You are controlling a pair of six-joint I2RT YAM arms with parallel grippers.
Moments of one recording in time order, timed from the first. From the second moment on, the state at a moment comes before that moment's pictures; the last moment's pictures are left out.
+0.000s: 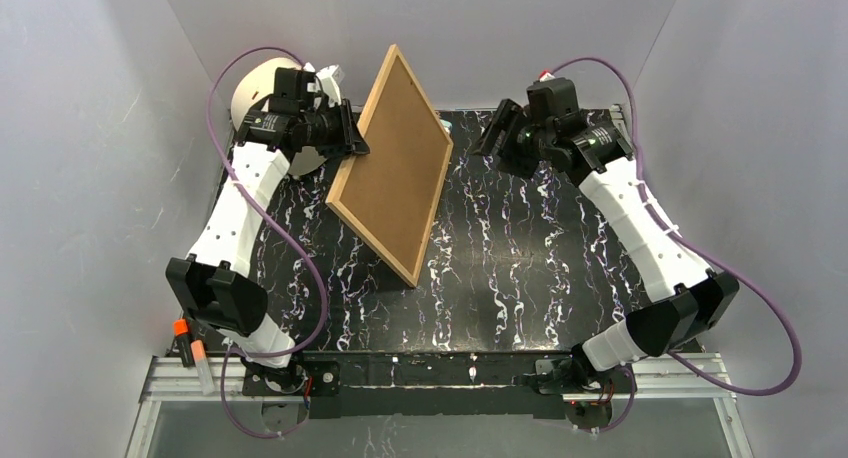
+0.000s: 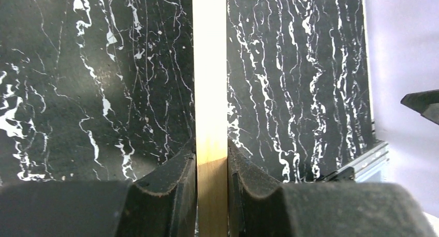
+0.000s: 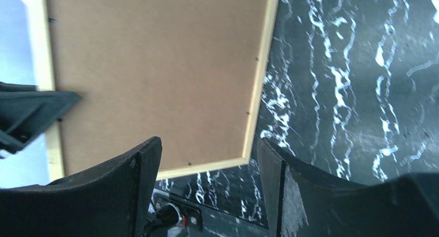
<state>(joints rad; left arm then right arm) -0.24 1.60 1.76 -0.91 0.36 -0.34 0.50 1.49 1.72 -0.88 -0.09 0.81</state>
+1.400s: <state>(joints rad) -0.87 1.44 1.61 -0.80 -0.06 0.01 0.40 1.58 1.73 -0.84 -0.29 1.06</state>
